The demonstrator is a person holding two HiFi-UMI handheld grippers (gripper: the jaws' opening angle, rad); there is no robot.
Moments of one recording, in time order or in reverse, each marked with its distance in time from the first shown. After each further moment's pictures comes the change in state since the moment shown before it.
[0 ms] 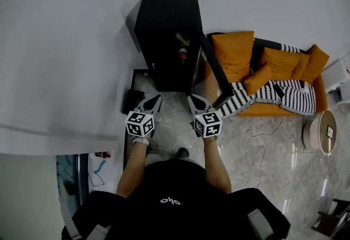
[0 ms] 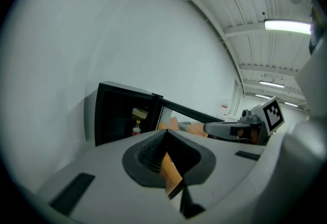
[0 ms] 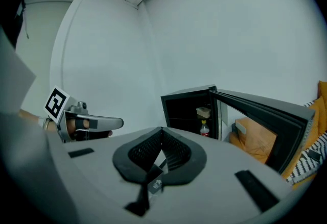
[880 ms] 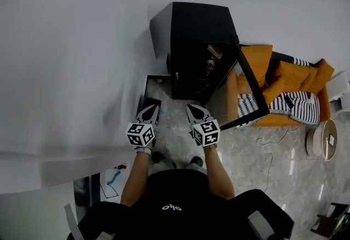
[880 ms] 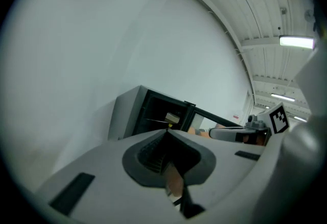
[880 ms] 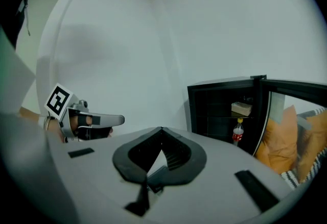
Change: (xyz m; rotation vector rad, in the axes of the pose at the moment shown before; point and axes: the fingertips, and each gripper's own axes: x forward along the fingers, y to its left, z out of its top) left arm -0.093 0.203 -0.001 -0.123 -0.053 0.085; right arm 0.159 0.145 -0.014 -0.052 0.076 0.039
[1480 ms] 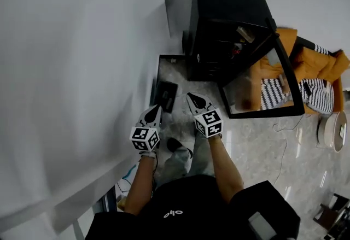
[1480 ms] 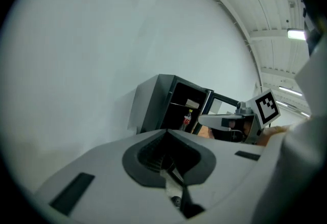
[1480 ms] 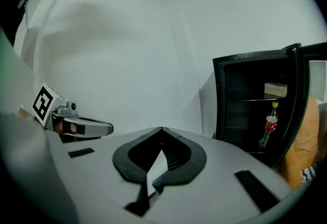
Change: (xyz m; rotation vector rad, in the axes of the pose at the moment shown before) left arm -0.032 0.134 -0.067 0.004 0.096 0.082; right arm 0.150 0.058 -0.060 -0.005 0.067 0.069
